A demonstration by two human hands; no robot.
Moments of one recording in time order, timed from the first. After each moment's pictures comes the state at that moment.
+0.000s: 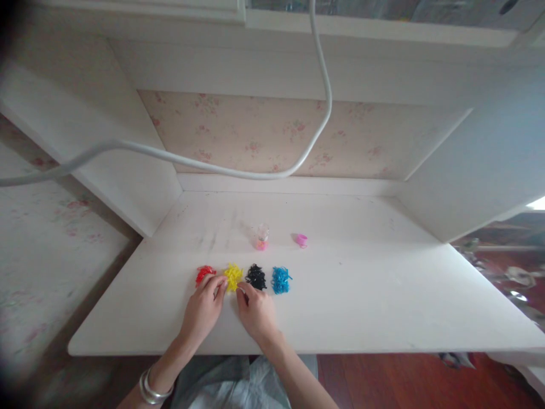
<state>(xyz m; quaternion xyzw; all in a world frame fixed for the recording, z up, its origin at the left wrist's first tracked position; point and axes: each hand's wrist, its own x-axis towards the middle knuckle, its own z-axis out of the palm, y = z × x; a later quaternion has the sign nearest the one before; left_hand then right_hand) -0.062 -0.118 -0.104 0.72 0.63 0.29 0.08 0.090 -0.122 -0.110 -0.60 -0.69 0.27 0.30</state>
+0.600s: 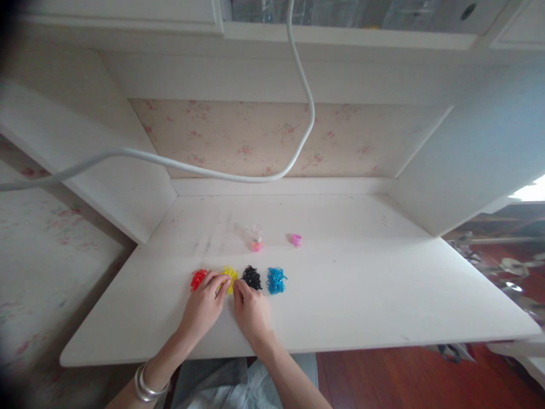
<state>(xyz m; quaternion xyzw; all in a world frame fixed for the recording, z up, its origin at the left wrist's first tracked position) -0.047 -0.109 -0.082 0.75 0.59 0.26 0.11 0.089 -0.123 -0.106 -0.60 -0.69 0.24 0.33</state>
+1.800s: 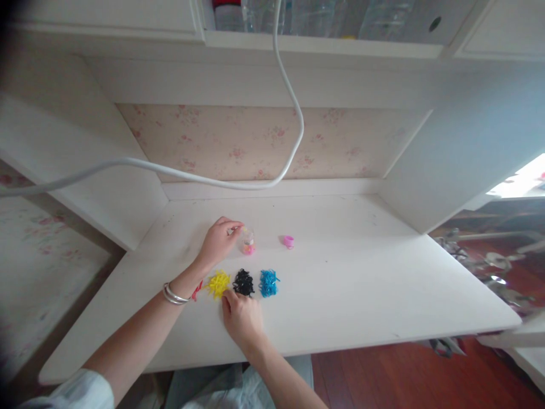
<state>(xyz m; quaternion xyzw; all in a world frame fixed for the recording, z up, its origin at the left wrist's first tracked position) 0.002 0.014 -0.009 0.76 0.53 0.36 0.13 0.089 -0.123 -0.117 -0.60 -0.74 0.18 0.23</state>
